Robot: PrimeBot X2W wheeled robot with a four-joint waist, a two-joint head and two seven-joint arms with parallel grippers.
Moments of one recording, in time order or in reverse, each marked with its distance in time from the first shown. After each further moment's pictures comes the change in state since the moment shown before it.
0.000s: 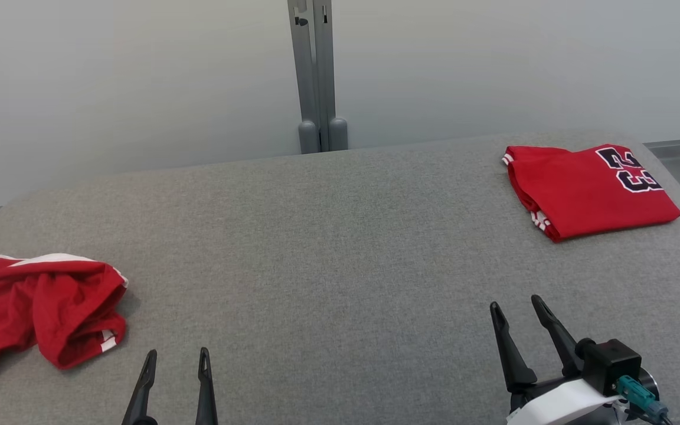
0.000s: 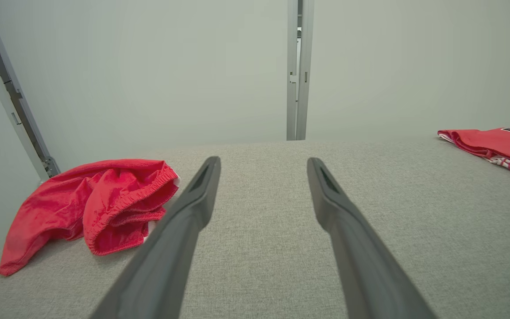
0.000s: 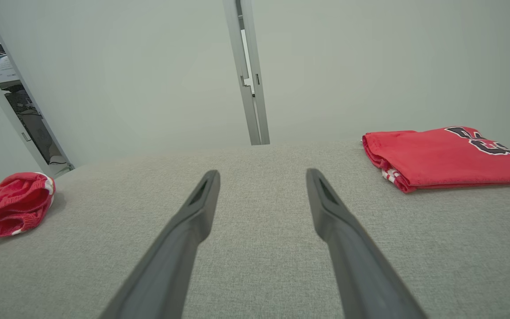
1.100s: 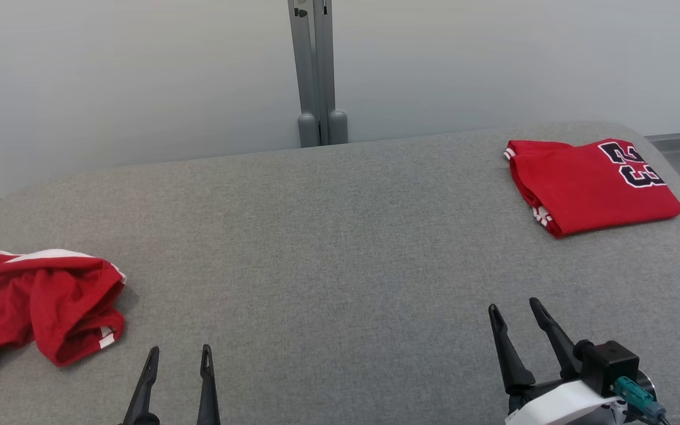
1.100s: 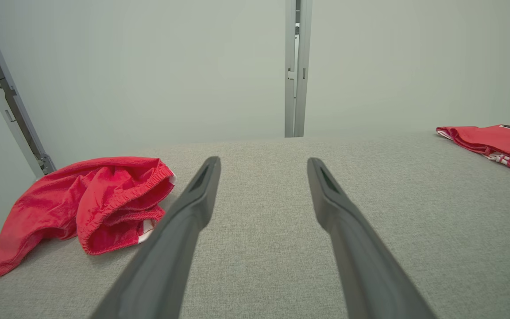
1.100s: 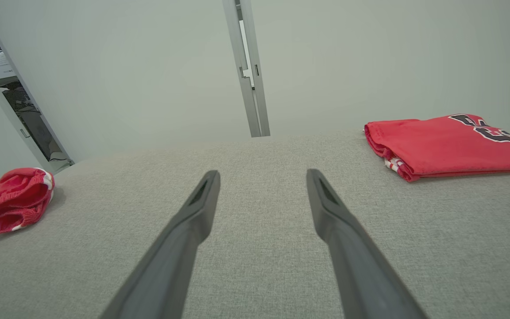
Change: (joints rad) left arm -0.009 0.000 -0.005 0.004 0.000 -0.003 0.000; right arm 0.002 0.006 0.002 0.010 0.006 0.000 0.000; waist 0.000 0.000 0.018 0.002
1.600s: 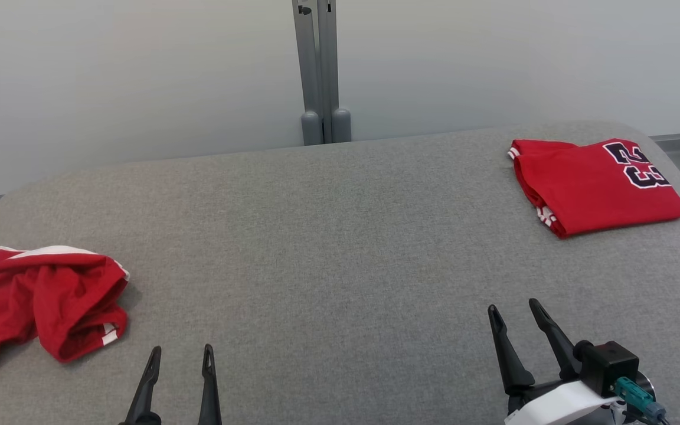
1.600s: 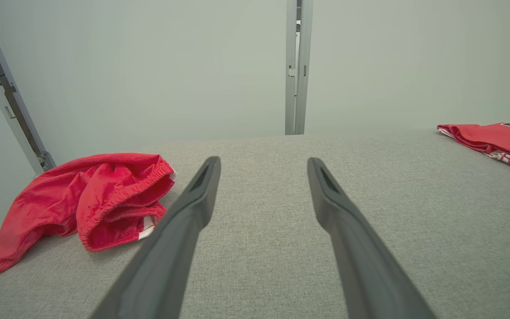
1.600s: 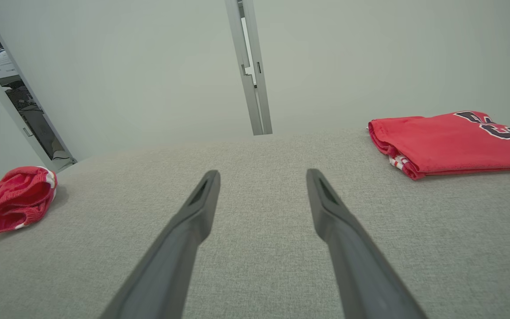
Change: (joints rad) left arm -0.005 0.000 -0.002 0.008 -0.002 -0.005 0.000; right arm 0.000 0.001 0.002 0.003 0.006 0.000 0.000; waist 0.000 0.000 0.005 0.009
